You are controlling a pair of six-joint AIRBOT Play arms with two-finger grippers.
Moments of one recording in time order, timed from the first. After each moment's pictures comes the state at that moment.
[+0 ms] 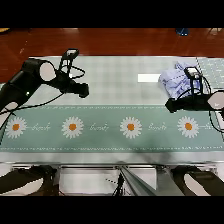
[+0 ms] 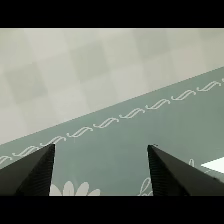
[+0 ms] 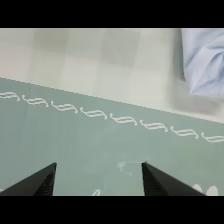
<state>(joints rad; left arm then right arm) -0.36 -1.32 1.22 1.43 -1.08 -1.58 0.01 -0.96 0.77 -1.39 0.93 1.35</state>
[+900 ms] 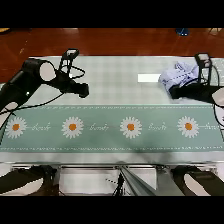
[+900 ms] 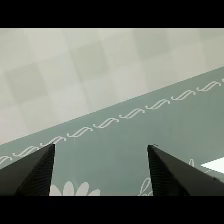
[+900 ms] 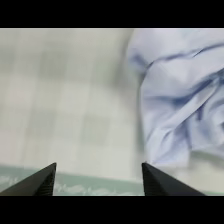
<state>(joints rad) -0.36 -1.32 1.22 1.43 -1.08 -1.58 0.01 -0.96 0.85 -1.47 0.73 1.46</state>
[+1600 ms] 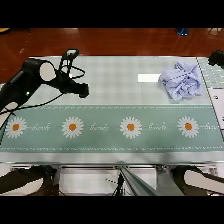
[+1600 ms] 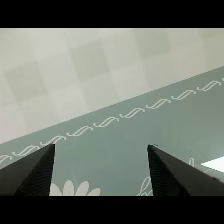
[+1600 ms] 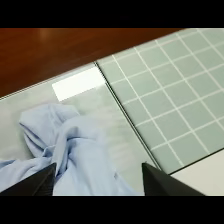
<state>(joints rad) -0.36 -1.32 1.22 1.43 -1.09 -1.58 -0.32 -1.38 1.25 -1.80 0.51 1.95</state>
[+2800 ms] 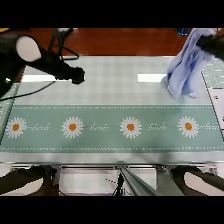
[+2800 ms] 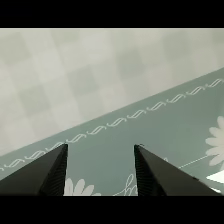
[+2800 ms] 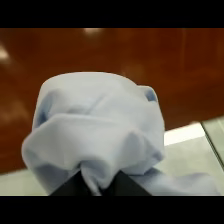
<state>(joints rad) -0.36 -1.30 1.53 1.43 -1.30 -1.58 -0.11 -1.20 1.28 -1.52 0.37 1.71</state>
